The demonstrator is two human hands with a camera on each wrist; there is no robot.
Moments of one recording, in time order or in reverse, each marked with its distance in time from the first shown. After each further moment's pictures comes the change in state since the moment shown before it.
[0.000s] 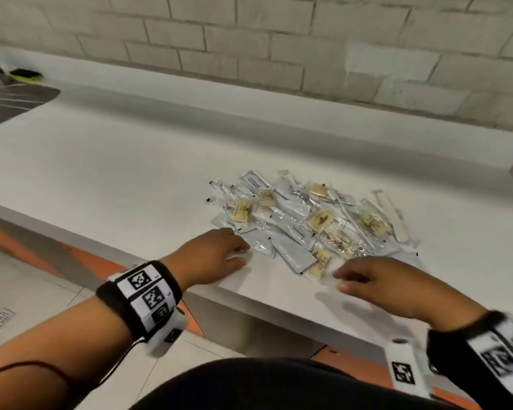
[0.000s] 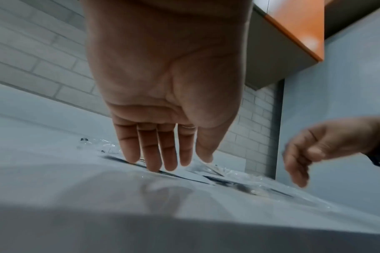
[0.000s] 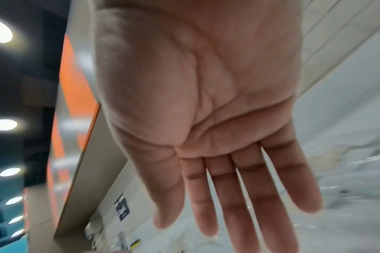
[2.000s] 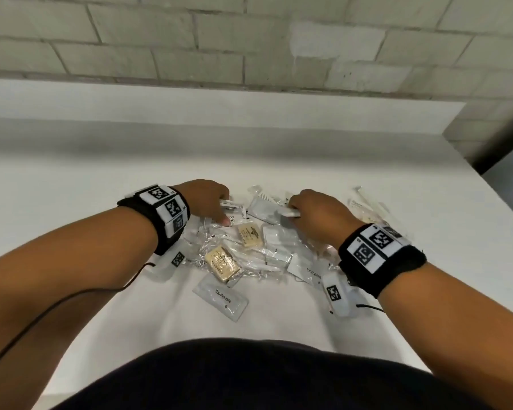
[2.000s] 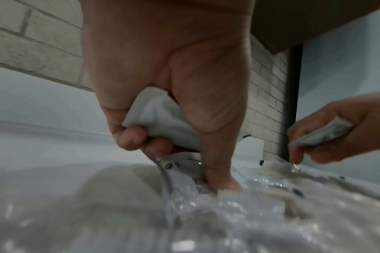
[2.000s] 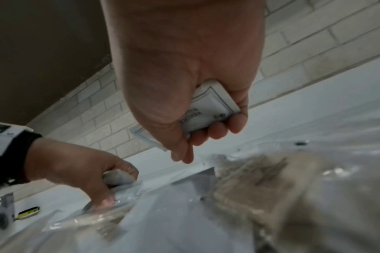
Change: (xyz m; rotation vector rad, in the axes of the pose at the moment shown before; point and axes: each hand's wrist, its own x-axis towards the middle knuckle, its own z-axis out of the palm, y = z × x) left_hand 0.237 -0.083 -0.084 0.225 -0.289 0.120; right_hand 0.202 -0.029 -0.040 -0.159 0.365 0.255
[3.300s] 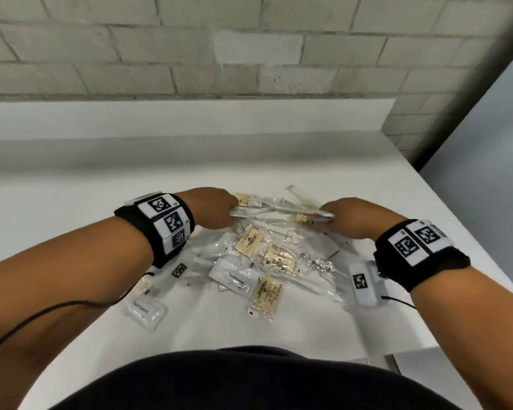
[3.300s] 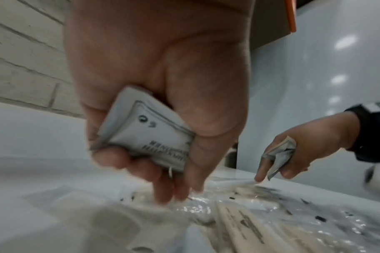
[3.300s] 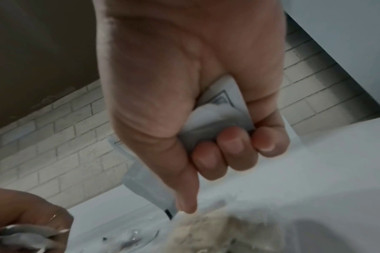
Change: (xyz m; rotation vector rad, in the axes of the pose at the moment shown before) left_hand 0.021 0.161 -0.008 0.236 -0.010 0.160; right_hand -0.079 0.168 -0.047 0.016 -0.252 0.195
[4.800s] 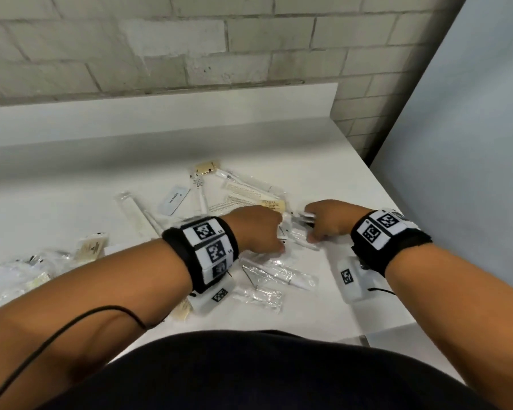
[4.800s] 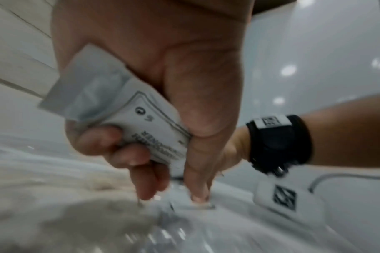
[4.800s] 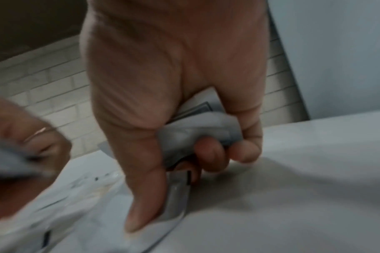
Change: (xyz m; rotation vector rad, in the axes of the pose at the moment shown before) left_hand 0.058 0.207 -0.008 -0.087 -0.002 0.151; right_hand -0.001 0.128 0.024 0.059 -0.025 -0.005
